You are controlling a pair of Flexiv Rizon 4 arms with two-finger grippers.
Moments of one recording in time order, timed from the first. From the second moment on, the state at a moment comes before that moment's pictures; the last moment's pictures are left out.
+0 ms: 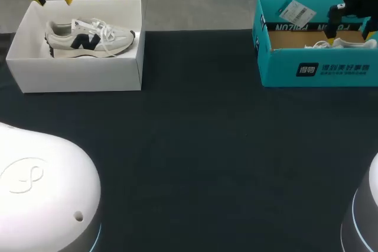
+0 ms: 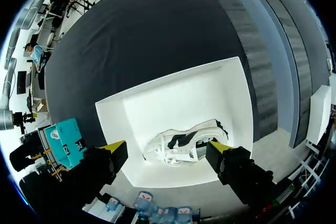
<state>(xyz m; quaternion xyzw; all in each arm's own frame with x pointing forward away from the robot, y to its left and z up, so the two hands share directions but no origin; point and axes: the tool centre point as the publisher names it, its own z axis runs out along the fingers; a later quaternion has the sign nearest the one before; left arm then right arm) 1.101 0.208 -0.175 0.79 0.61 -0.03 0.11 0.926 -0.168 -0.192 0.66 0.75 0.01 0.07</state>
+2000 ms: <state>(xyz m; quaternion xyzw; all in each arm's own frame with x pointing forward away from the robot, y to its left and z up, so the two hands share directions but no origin) 1.221 0.294 -0.299 0.71 0.70 0.06 0.01 0.926 -0.168 -0.192 0.66 0.75 0.01 0.07</state>
